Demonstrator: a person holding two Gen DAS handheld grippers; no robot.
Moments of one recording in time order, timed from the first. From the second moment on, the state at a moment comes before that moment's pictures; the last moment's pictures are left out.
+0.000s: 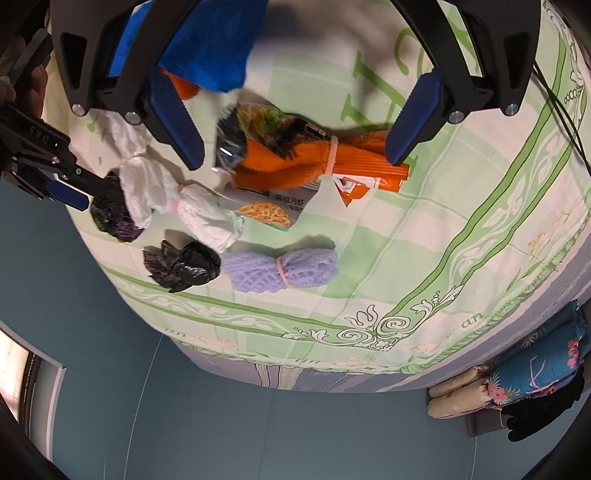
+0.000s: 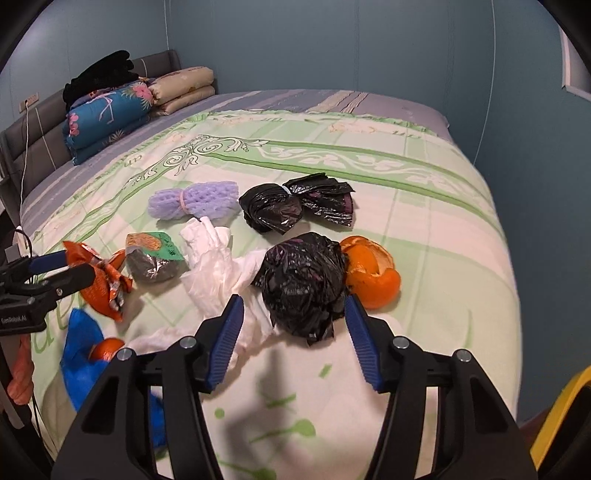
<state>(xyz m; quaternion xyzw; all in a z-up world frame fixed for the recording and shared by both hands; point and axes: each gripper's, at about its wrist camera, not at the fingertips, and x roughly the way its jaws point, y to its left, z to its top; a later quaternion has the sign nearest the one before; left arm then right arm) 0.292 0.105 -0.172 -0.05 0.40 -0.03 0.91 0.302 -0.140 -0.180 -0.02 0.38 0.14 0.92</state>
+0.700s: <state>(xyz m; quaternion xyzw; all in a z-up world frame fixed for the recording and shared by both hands) 0.320 0.134 -0.179 -0.12 0.43 -0.05 0.89 0.355 -0.143 -0.189 0.04 0.41 0.14 0.90</state>
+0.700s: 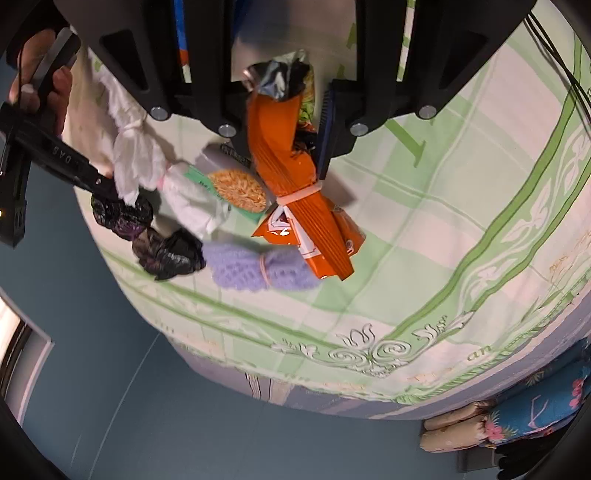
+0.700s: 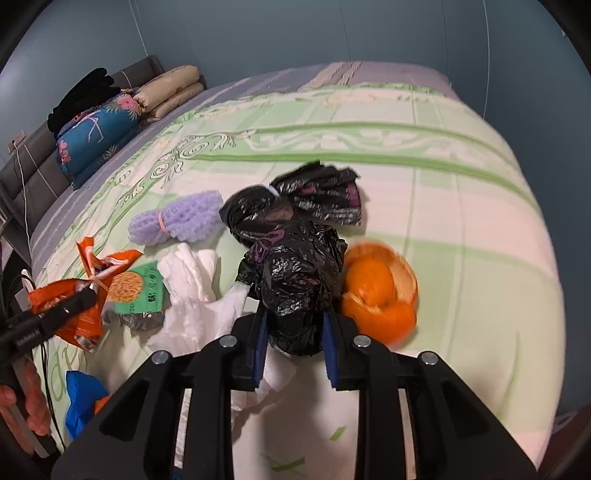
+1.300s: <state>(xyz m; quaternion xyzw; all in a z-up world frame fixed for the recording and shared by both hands) 0.278 0.143 -0.106 -0.13 0.33 -0.04 0.93 0.307 -0.158 -0.098 0.06 0.31 0.16 0.93</state>
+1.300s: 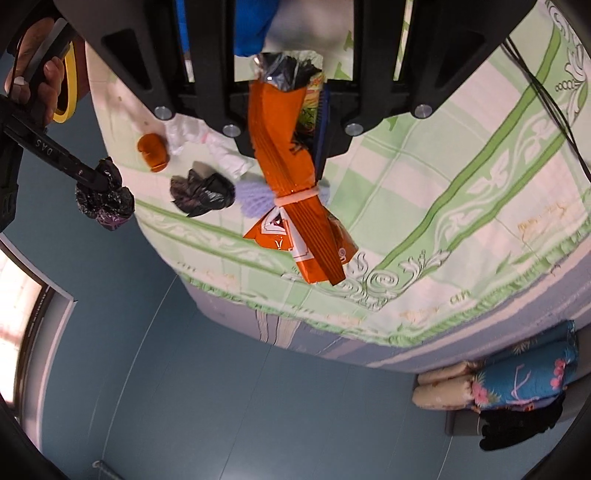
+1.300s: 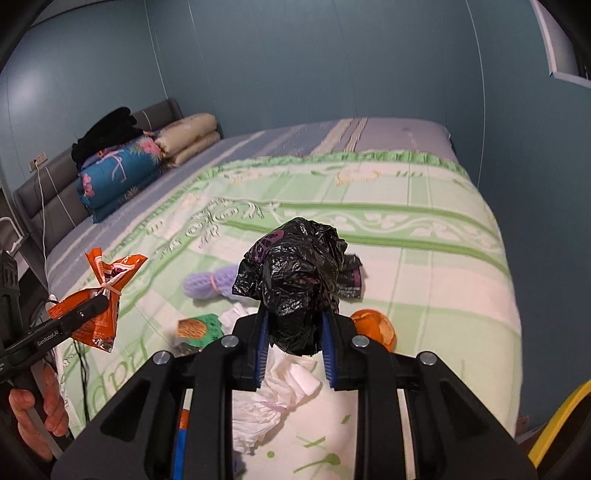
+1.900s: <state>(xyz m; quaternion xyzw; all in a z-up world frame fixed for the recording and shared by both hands) 0.220 0.068 -0.014 -0.09 0.25 -0.10 0.96 0.211 -0.235 -0.024 0.07 0.21 0.13 0.97</state>
